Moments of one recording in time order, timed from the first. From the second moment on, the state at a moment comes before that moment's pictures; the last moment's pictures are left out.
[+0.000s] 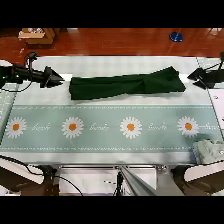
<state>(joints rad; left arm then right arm) 0.30 -1.81 1.49 0.65 -1.37 -1.14 -0.49 -1.79 1.51 -0.96 1.08 1.30</state>
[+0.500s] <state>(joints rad) 0.25 -1.81 1.49 0.65 -1.40 -1.15 -0.41 -1.96 1.51 -0.72 1.09 1.18</state>
